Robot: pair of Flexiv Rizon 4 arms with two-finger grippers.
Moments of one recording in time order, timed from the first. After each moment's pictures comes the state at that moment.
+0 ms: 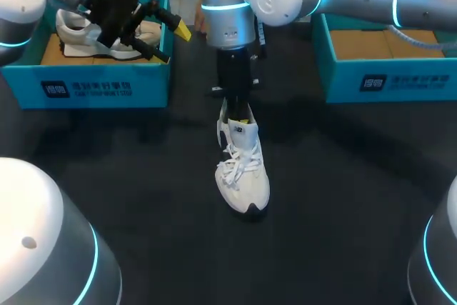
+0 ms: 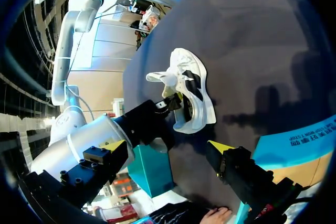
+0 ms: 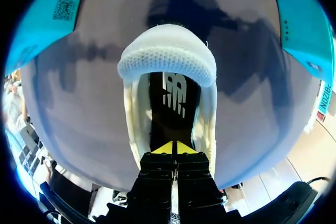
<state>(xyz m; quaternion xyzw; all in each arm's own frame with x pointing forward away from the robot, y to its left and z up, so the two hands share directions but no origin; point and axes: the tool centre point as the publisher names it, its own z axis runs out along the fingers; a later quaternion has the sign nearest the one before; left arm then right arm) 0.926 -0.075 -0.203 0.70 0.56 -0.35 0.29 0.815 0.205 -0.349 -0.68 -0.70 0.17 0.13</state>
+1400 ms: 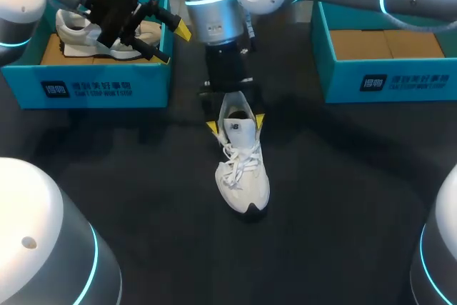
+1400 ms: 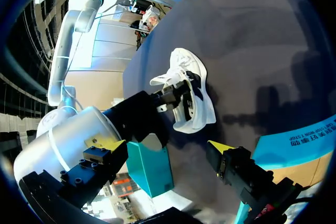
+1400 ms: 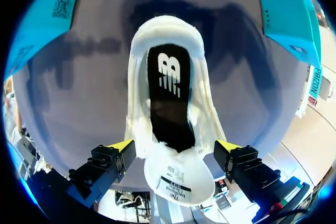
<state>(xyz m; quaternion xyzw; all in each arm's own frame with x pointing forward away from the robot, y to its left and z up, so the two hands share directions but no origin) 0.926 -0.075 -0.203 0.70 0.56 -0.35 0.29 0.797 0.210 -0.321 -0.70 -0.67 0.22 0.10</state>
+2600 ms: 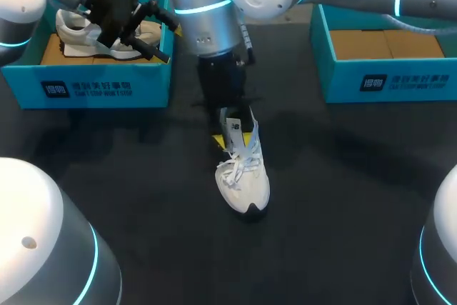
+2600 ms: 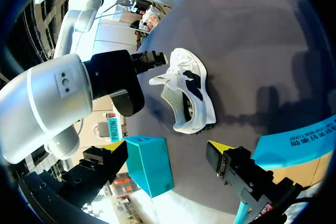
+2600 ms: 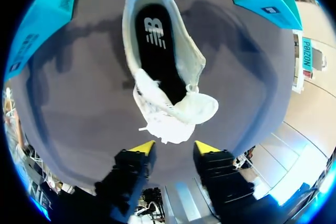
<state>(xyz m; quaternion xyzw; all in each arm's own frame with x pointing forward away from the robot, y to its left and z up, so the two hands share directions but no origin) 0.926 -0.075 -0.203 0.70 0.56 -0.35 0.29 0.728 0.216 -0.289 -0.75 -0.62 0.22 0.06</state>
